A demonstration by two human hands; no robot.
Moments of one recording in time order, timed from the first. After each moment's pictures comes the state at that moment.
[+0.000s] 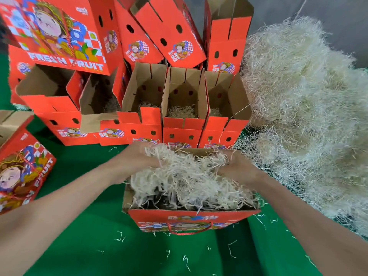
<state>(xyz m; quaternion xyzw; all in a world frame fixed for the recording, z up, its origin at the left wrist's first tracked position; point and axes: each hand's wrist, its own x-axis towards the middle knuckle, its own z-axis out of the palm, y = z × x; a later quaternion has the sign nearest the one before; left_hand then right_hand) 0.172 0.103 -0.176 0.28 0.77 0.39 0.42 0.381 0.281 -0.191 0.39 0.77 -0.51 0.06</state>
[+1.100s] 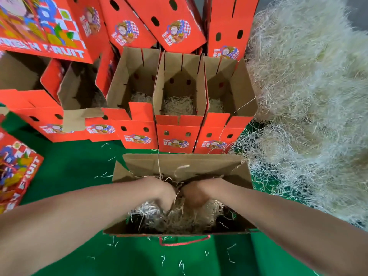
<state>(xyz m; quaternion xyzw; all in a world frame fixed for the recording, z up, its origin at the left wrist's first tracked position) 0.217 0.179 -0.267 0.58 0.62 -0.30 0.43 0.303 0.253 -0.254 0.04 0.88 -0.13 0.46</state>
